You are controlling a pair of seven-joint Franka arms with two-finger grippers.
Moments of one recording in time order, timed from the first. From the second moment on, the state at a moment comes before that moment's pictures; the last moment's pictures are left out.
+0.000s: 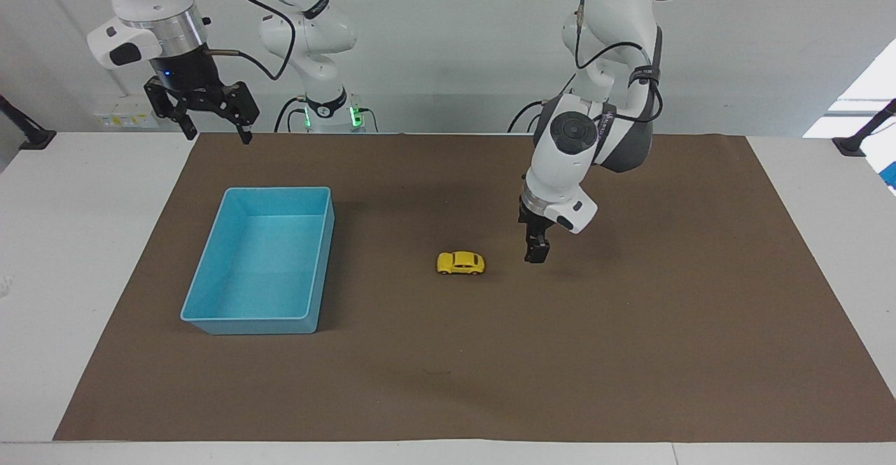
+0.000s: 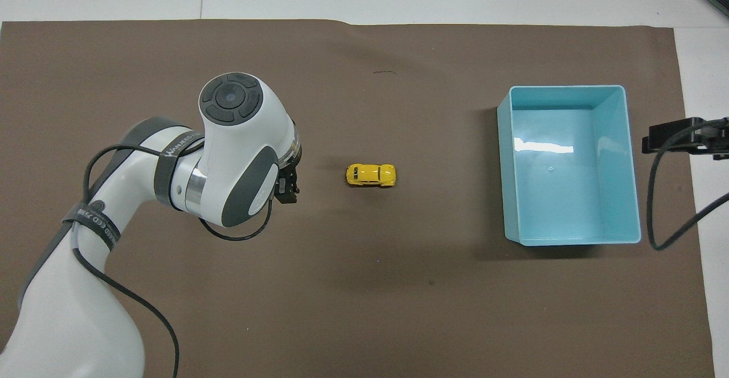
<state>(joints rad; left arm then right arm) -0.48 0.34 -0.02 -1.72 -0.07 2.02 -2.02 0.09 -0.04 -0.10 -1.55 -0.02 1.59 0.11</state>
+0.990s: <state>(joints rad) -0.39 0.23 0.00 -1.69 -0.07 2.02 -1.69 0.11 -0.05 -0.08 -1.55 0.01 1.59 -0.07</state>
